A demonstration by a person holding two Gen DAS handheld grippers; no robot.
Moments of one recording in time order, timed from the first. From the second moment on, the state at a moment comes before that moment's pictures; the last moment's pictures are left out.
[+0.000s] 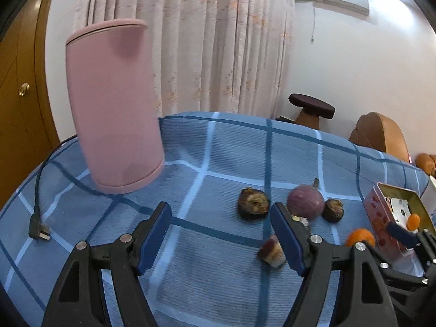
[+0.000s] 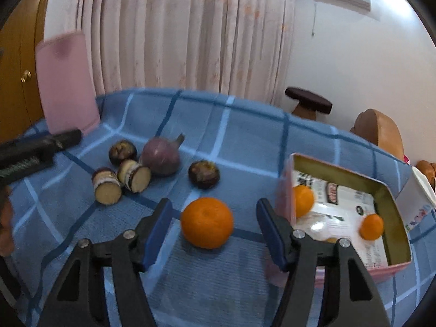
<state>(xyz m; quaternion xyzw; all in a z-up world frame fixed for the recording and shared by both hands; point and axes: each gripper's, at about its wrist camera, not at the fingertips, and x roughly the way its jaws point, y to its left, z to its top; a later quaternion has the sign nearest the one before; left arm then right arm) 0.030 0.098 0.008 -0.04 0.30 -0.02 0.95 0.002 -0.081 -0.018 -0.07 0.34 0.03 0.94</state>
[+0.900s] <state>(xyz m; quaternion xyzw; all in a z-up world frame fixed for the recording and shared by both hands) 0.058 0.045 -0.036 0.05 0.40 -0.12 0.91 -0.001 -0.110 0.005 0.03 0.33 0.09 0.94</state>
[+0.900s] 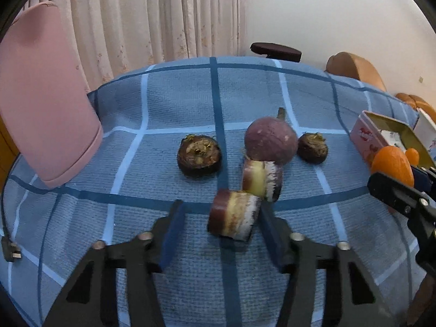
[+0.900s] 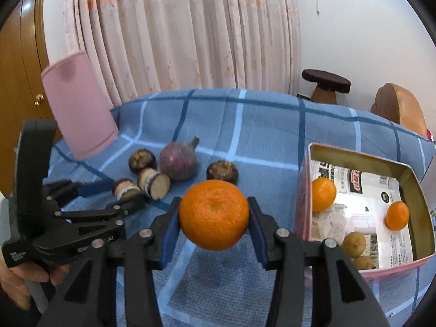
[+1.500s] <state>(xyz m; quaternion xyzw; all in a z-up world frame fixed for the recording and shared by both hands) 0.027 0.073 -0.001 -0.07 0.28 -0.13 0.95 -0.013 -0.160 0.024 0.06 0.27 0.01 0.96</state>
